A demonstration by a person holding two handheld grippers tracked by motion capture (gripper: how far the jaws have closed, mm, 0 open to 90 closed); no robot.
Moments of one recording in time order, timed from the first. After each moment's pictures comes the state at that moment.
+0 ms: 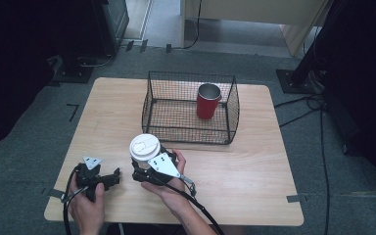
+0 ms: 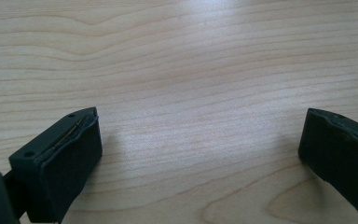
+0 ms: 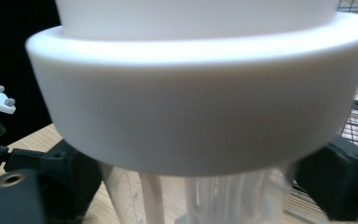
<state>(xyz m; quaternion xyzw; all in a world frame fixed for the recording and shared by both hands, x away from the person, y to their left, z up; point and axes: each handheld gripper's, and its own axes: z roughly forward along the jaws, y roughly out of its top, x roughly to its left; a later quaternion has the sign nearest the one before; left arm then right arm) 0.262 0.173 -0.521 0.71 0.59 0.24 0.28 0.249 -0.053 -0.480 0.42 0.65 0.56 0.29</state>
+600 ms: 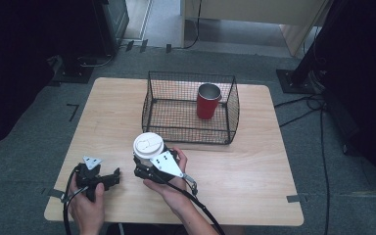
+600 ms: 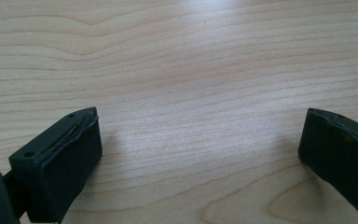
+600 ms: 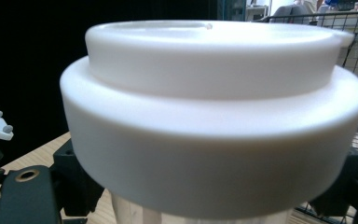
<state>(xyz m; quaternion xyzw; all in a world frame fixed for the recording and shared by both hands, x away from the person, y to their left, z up) 0.262 0.173 -0.521 0.71 0.59 0.24 0.28 0.250 -0.058 -0.472 0.42 0.63 0.58 0.30</state>
